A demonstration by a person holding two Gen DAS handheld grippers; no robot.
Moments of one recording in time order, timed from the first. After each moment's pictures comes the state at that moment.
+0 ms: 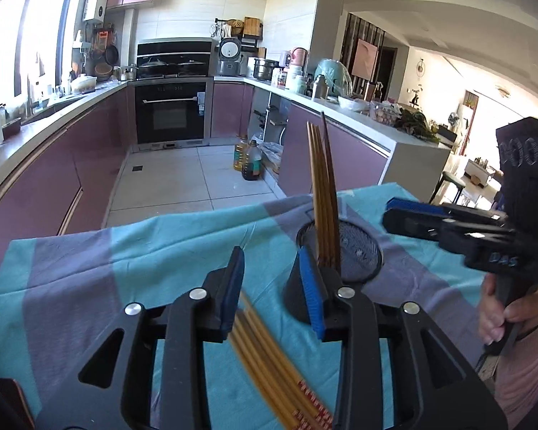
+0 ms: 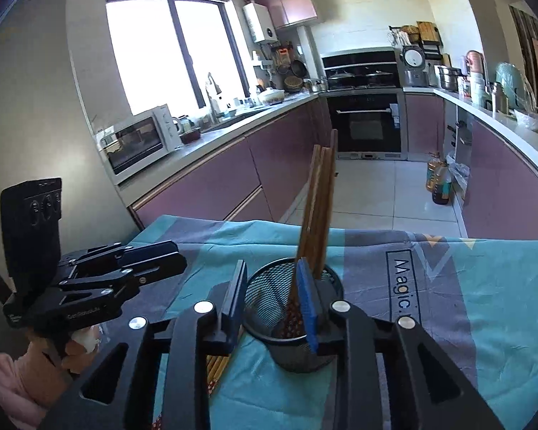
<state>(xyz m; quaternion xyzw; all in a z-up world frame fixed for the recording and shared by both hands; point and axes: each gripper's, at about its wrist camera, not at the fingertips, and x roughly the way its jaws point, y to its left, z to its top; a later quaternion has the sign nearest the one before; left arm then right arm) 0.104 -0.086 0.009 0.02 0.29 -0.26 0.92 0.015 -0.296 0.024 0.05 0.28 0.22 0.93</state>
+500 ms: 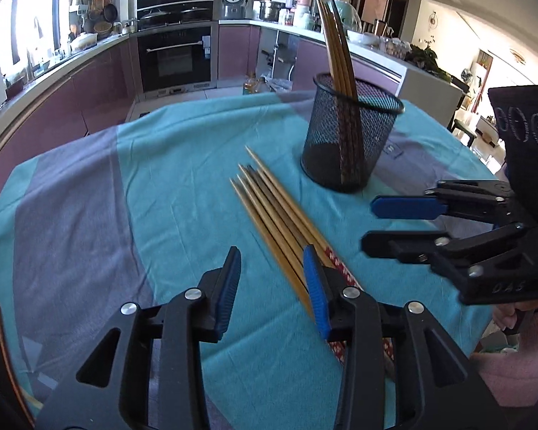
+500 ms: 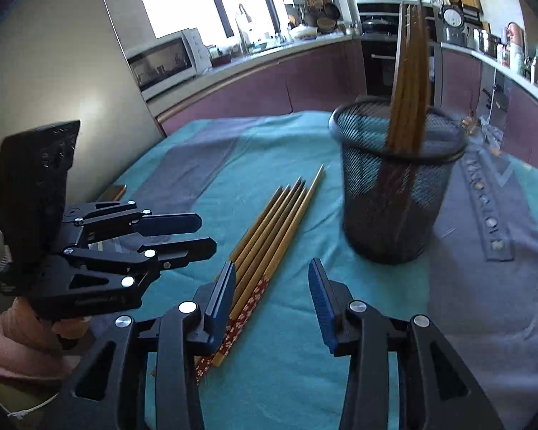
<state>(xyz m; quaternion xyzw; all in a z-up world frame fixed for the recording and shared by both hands) 0.056 -0.052 -0.092 0.06 0.40 -0.24 0.88 0.000 -0.233 -0.070 0.02 0.41 0.26 0.88</state>
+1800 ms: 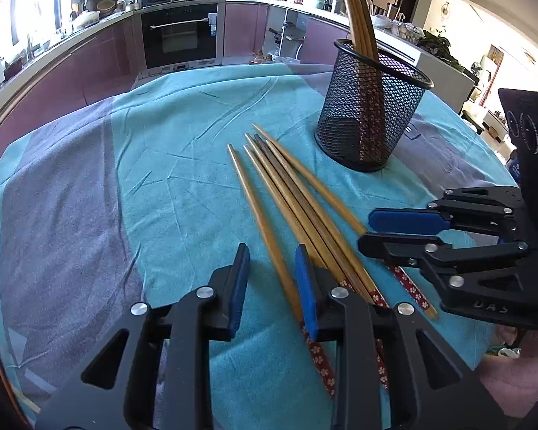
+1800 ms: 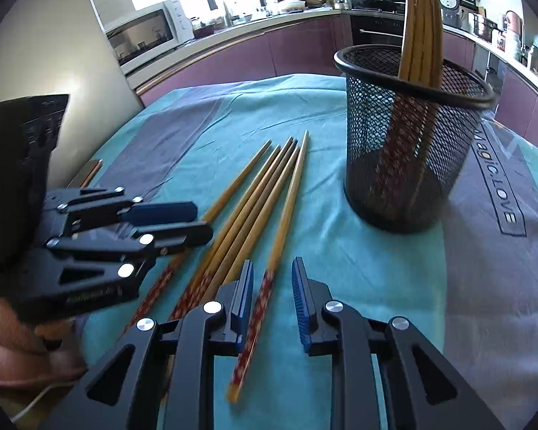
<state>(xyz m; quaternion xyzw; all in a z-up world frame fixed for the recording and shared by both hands) 0.081 -0.071 -0.114 0.05 0.44 -0.22 0.87 0.013 -0.215 -0.089 0.00 0.44 0.22 0.87</state>
